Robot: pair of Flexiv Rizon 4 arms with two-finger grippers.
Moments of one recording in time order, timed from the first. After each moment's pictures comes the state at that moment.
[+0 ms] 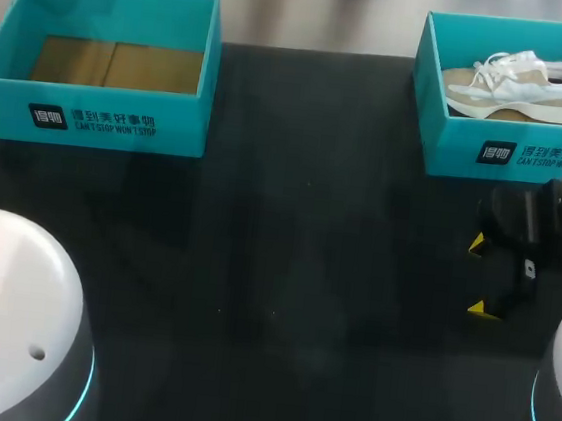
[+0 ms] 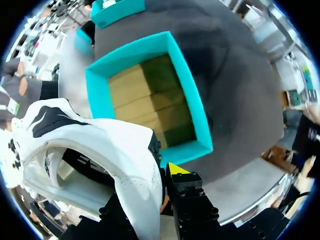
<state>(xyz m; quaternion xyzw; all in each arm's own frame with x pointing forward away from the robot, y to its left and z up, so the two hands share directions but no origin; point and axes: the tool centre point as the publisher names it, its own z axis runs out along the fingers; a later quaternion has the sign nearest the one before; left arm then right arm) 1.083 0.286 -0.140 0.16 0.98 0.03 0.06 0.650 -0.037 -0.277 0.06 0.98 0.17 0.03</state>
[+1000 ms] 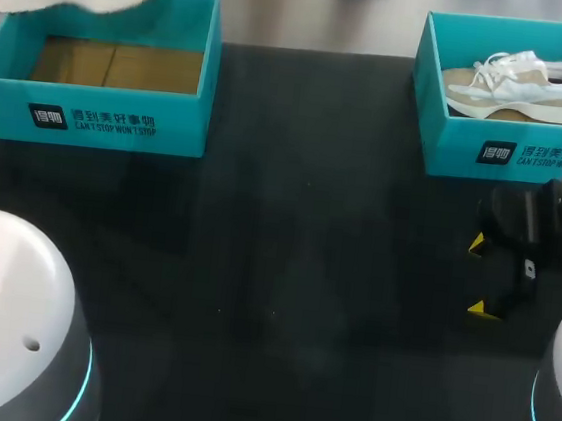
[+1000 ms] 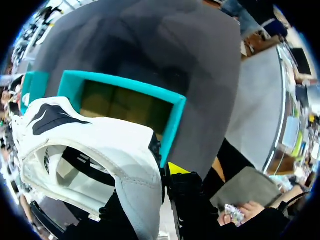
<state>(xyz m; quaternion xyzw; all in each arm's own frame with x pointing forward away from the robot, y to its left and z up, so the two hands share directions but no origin) 1.080 0.324 -0.176 0.60 0.80 0.06 0.05 0.650 -0.037 -0.277 0.06 0.98 0.17 0.03</state>
